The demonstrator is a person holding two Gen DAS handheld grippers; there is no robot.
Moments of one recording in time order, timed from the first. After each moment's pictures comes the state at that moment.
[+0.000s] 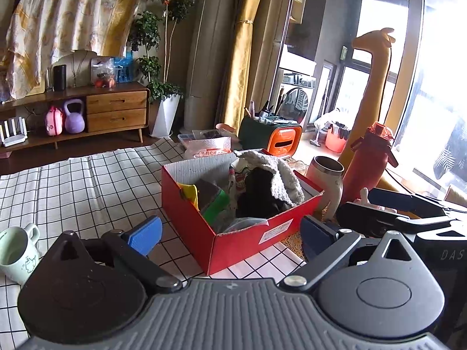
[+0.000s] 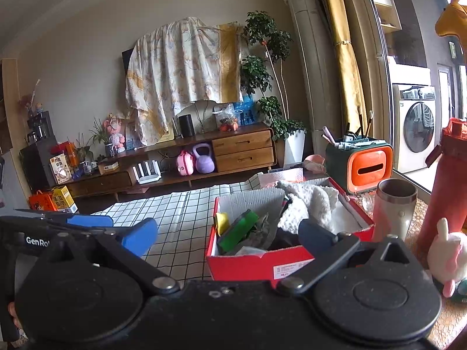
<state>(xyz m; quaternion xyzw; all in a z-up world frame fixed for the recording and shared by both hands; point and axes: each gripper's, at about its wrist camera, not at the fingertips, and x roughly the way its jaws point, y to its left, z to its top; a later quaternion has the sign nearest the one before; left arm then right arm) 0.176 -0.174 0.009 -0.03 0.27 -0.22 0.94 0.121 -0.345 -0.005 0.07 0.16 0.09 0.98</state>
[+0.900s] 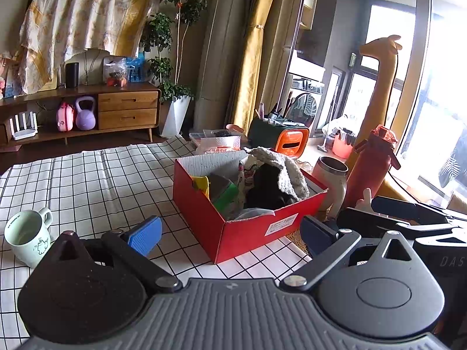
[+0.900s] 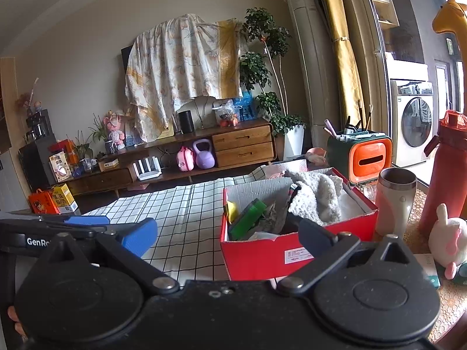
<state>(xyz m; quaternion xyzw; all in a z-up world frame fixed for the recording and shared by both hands) 0.153 -0.158 0.007 -0.04 0.26 -0.20 0.94 0.103 -0.326 -0.010 0.07 0.17 0.09 0.98</state>
